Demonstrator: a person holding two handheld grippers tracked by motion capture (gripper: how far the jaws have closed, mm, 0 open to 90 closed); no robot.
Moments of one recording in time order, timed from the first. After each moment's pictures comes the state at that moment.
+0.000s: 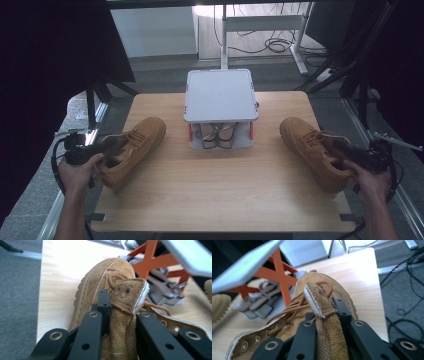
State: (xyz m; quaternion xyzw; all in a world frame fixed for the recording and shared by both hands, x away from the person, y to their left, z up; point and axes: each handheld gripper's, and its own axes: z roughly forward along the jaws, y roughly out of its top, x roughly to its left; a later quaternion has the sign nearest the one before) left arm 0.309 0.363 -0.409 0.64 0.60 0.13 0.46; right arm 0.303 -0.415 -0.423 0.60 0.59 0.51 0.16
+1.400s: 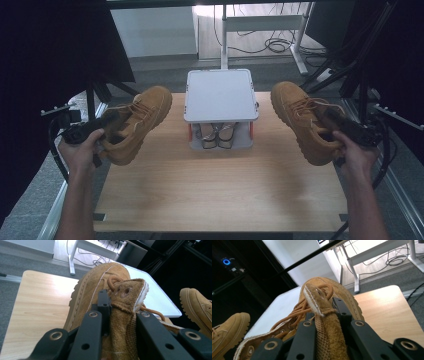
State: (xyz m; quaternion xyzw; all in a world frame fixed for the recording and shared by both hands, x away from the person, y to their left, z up) left arm 0.322 0.331 -0.334 0.59 0.58 0.14 0.54; right arm 0.322 -0.359 -0.345 0.59 0.52 0.59 0.18
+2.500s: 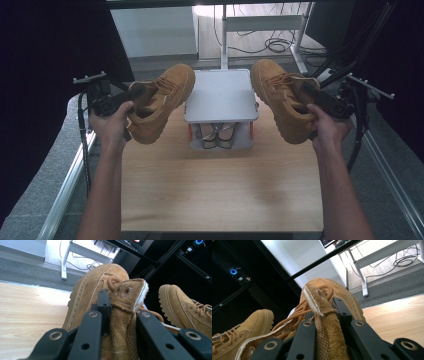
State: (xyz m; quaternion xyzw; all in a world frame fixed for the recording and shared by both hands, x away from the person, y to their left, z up) left arm 0.366 0.251 -0.287 0.58 0.59 0.13 0.55; right arm 0.363 -0.289 -0.296 0.60 0.50 0.60 0.17
